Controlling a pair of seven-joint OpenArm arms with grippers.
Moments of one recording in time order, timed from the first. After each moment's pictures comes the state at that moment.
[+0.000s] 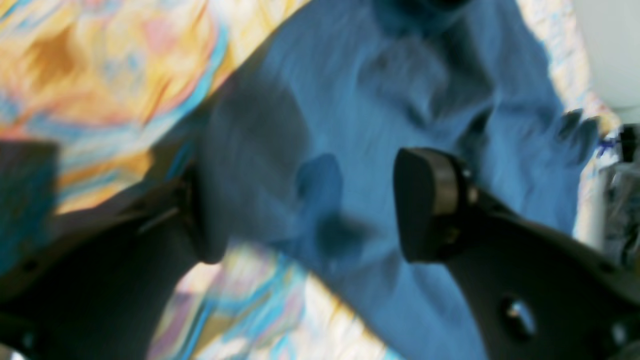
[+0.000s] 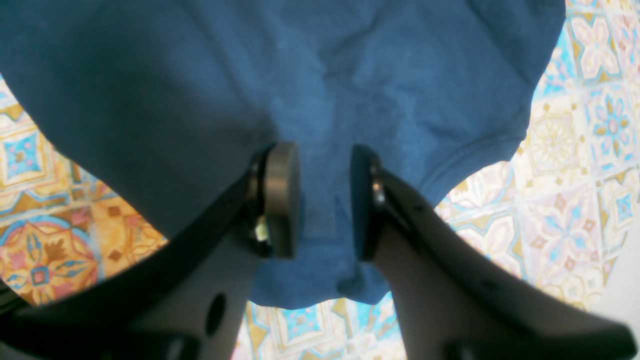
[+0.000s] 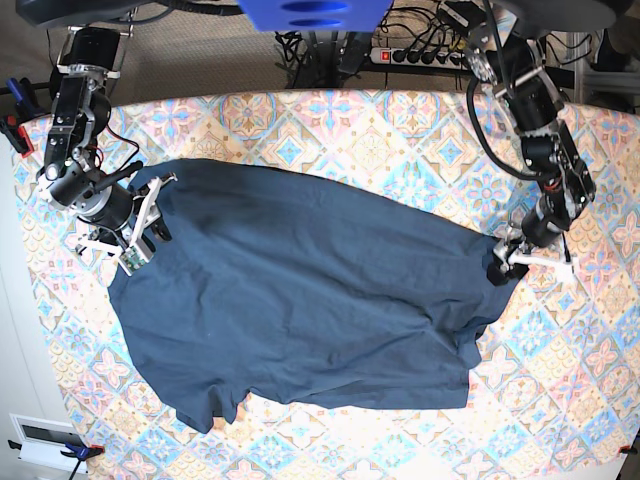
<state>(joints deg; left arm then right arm) -12.5 -12.0 -33.4 60.9 -39.7 -14.2 46.8 -4.6 21.8 15.3 107.4 24.6 41.3 -61.0</state>
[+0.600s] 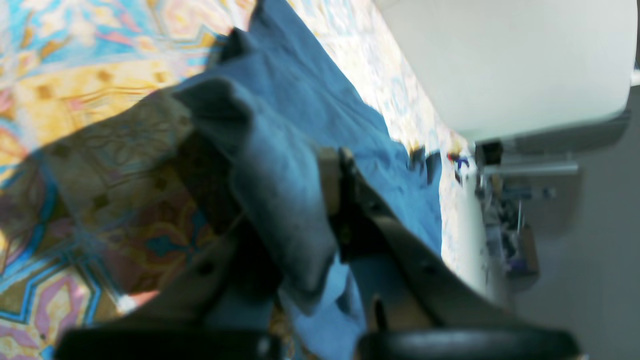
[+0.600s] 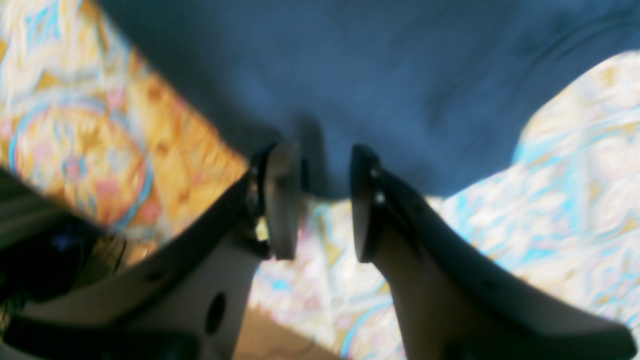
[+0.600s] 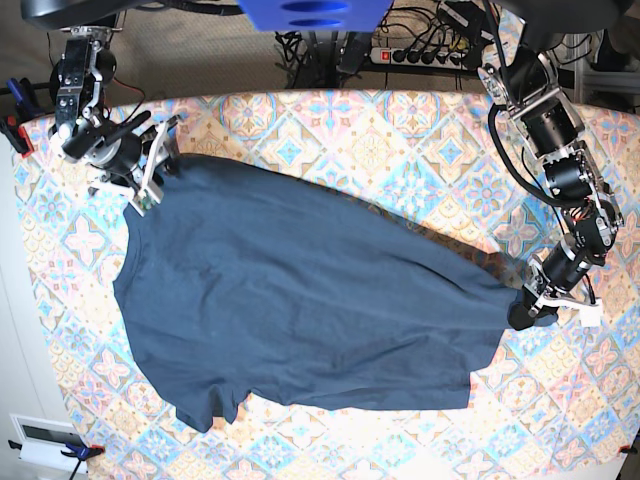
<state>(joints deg) -17.3 -15.6 -33.0 70.4 -57.5 -13.7 56.1 -18.3 22.3 15.1 107.6 24.5 41.1 -60.9</state>
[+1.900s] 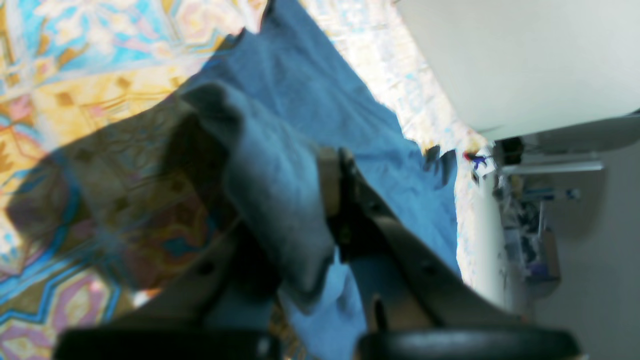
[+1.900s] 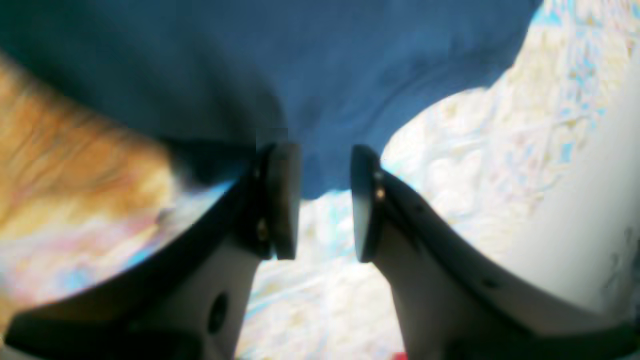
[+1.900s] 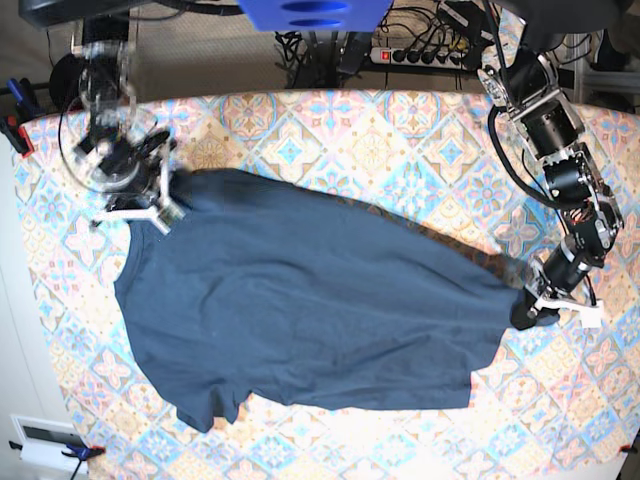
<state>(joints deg) -17.7 -15.4 -33.0 70.3 -54.7 -13.8 54.5 -14.0 21.1 4.8 110.4 -4.2 41.3 -53.9</state>
